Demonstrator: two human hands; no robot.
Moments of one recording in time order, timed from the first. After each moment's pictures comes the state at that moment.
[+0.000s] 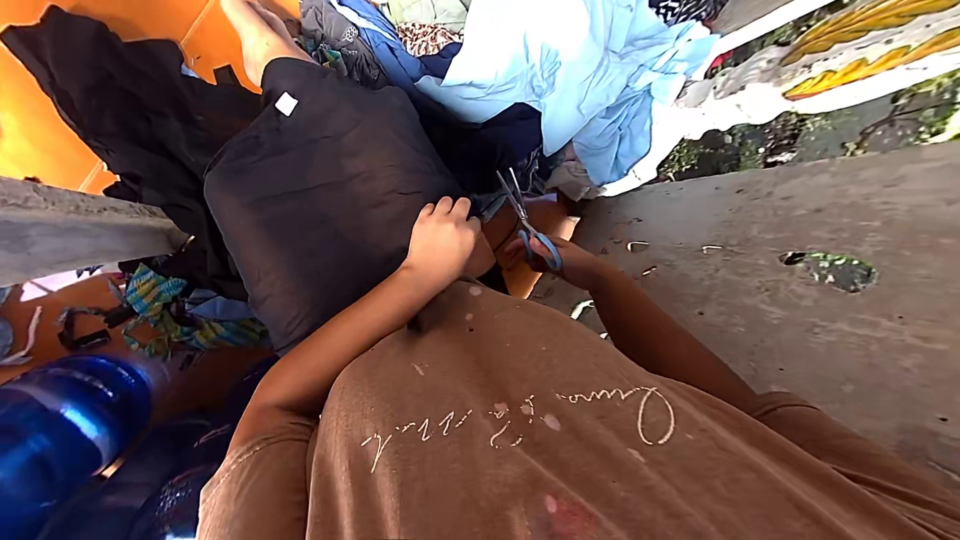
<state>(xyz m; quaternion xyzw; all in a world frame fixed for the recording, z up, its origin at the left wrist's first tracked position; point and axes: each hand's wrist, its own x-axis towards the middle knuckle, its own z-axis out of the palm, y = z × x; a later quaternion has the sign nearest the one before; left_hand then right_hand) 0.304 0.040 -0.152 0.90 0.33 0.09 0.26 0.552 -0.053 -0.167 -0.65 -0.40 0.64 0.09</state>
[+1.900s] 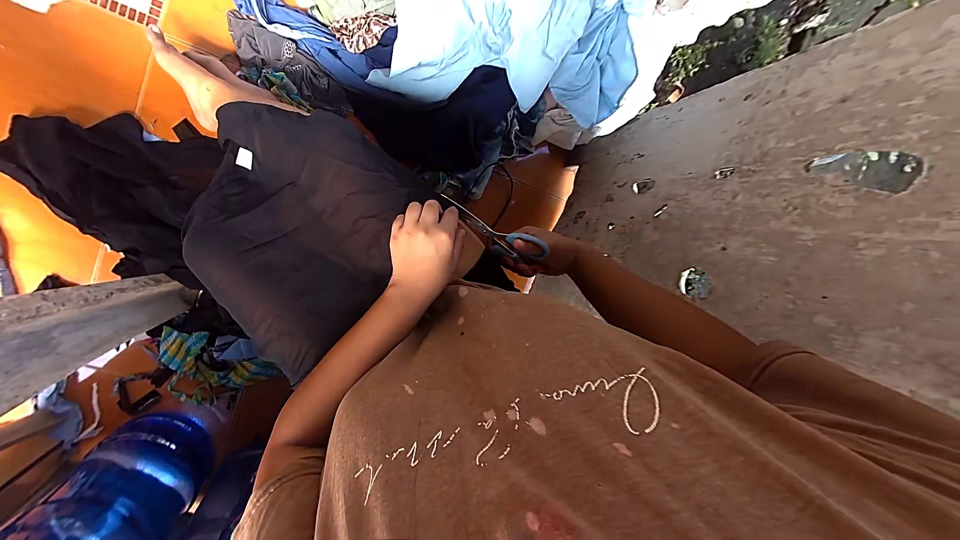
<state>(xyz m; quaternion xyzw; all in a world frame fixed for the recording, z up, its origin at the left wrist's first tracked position) 0.310 0.035 -0.157 0.90 0.36 0.12 0.23 0.541 -0.088 -0.216 -0.47 -0.26 0.80 0.26</state>
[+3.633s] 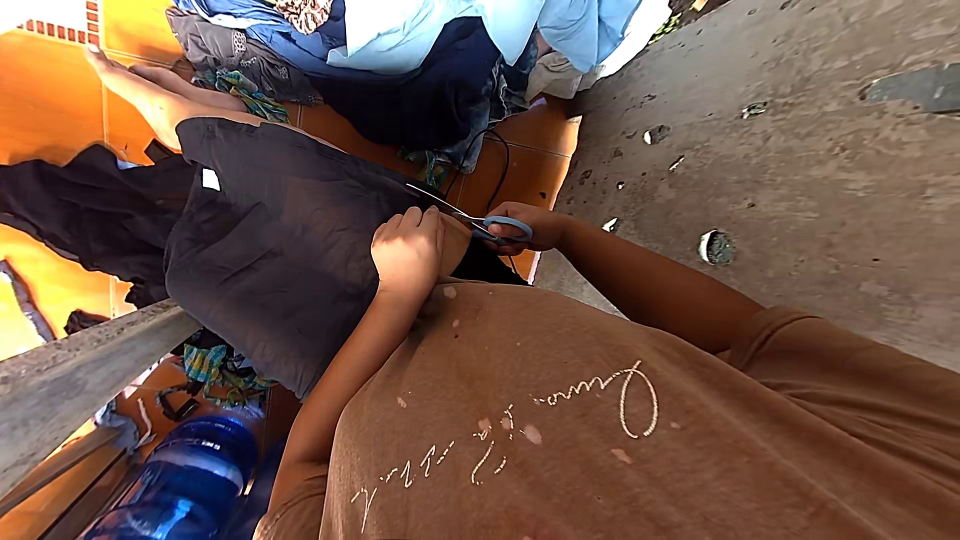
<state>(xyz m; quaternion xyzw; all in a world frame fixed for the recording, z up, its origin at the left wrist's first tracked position) 0.321 0.030 -0.173 0.90 0.37 0.17 0.15 0.531 -0.062 -0.199 -0.47 -0.25 0.80 0.27</state>
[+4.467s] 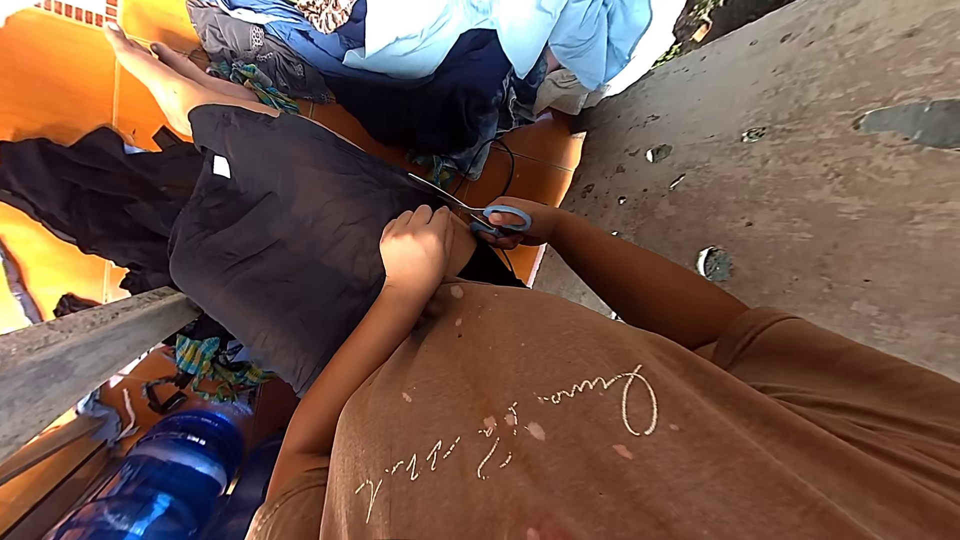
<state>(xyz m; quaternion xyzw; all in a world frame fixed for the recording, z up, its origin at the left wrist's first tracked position) 0.321 0.029 -0.176 0.89 0.37 0.19 0.17 0.533 -0.044 -0.211 -0.44 -0.27 0.81 0.28</state>
